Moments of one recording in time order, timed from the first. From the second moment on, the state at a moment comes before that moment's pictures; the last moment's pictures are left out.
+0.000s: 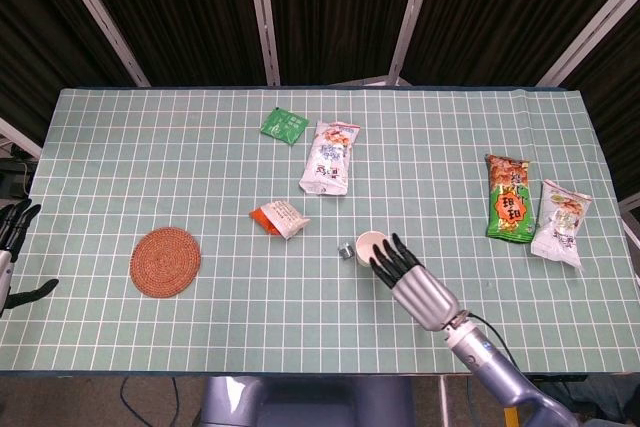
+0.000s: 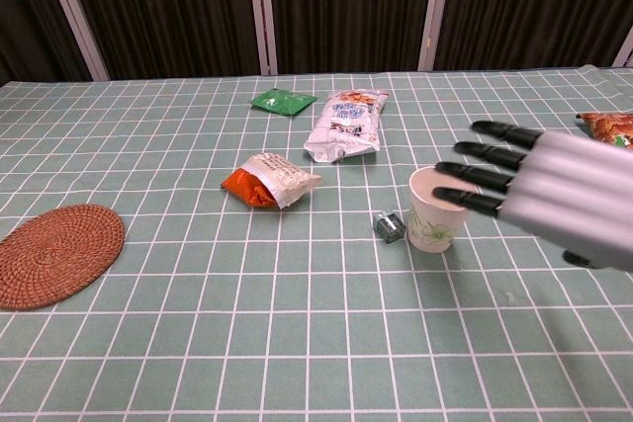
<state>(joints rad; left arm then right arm) -0.13 -1.04 -0.06 -1.59 1.49 1.46 -0.06 0.47 -1.42 0.04 -1.62 -1.67 1.03 -1.16</state>
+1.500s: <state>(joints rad) -0.14 -1.04 -0.06 -1.58 1.46 1.43 -0.06 0.61 -1.62 0.03 -1.24 -1.69 1.07 -1.17</state>
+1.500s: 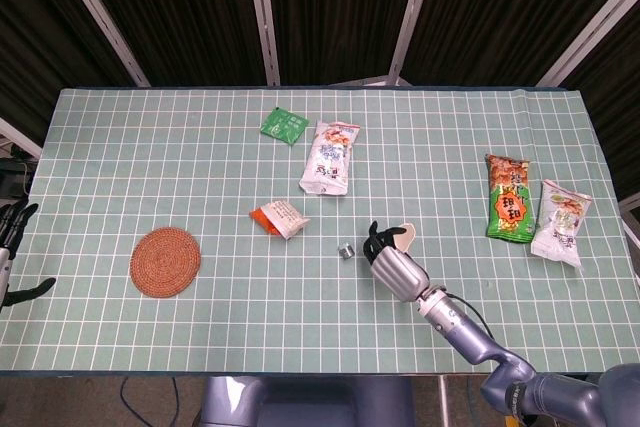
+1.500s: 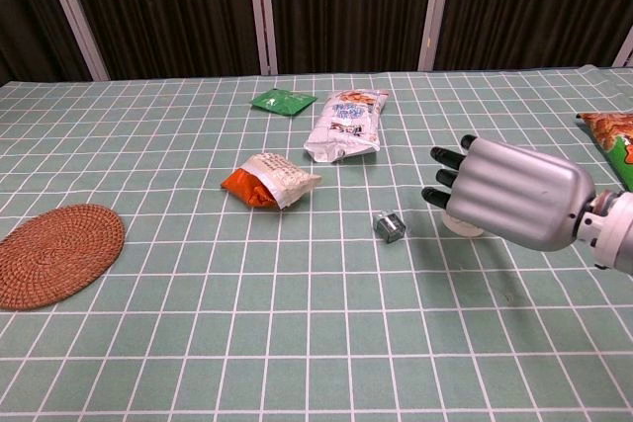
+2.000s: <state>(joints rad) -0.14 -1.02 -0.05 -1.60 1.49 1.43 -0.08 0.55 -1.56 0.08 -1.39 -1.55 1.15 -0.59</state>
